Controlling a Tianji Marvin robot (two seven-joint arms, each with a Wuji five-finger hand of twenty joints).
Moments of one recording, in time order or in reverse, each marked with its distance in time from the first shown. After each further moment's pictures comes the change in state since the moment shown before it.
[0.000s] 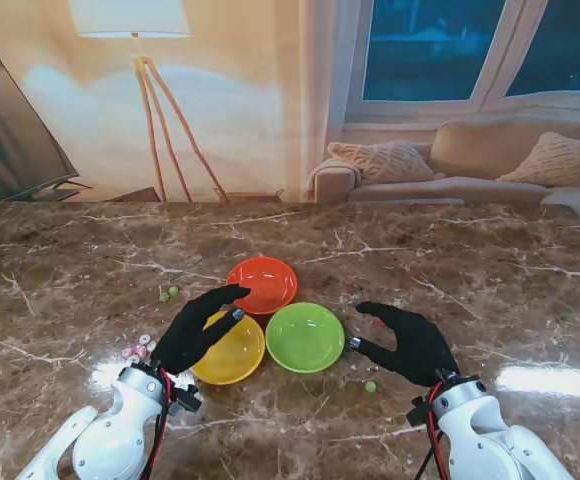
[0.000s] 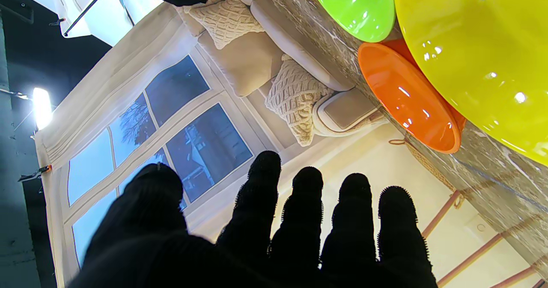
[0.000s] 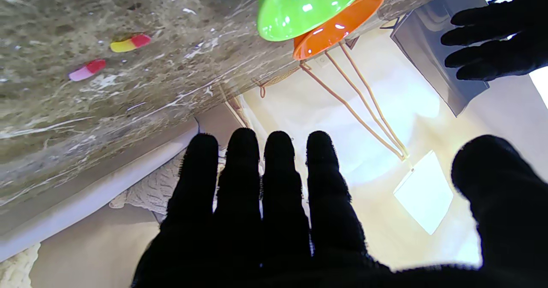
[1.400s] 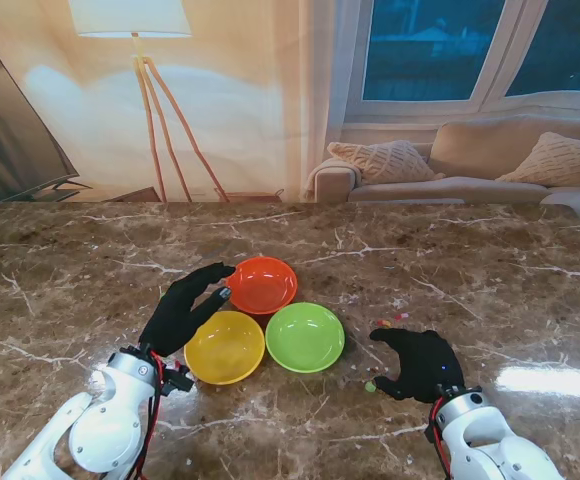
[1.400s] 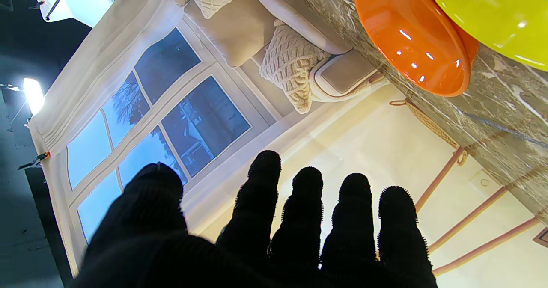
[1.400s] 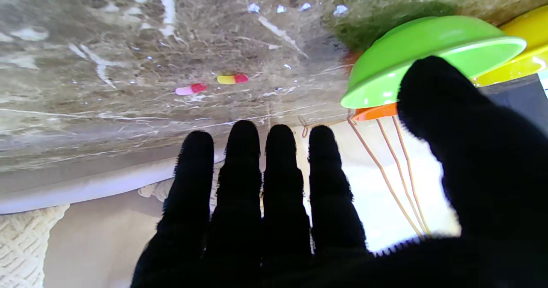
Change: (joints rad) left arm -0.028 -0.013 -0.037 -0.003 0.036 0.020 0.049; right arm -0.026 0.035 -0.014 0.019 -0.289 0.132 0.049; left_hand 0.000 0.000 0.000 0.000 0.002 0.000 0.000 0.000 0.000 0.000 -0.005 0.000 0.000 0.000 0.000 0.000 0.000 0.002 0.000 0.000; right_hand 0.303 -0.447 0.329 -0.102 0.028 -0.025 0.079 0.022 0.045 -0.014 0.064 0.018 0.039 0.000 0.068 0.067 0.006 0.051 0.026 0.049
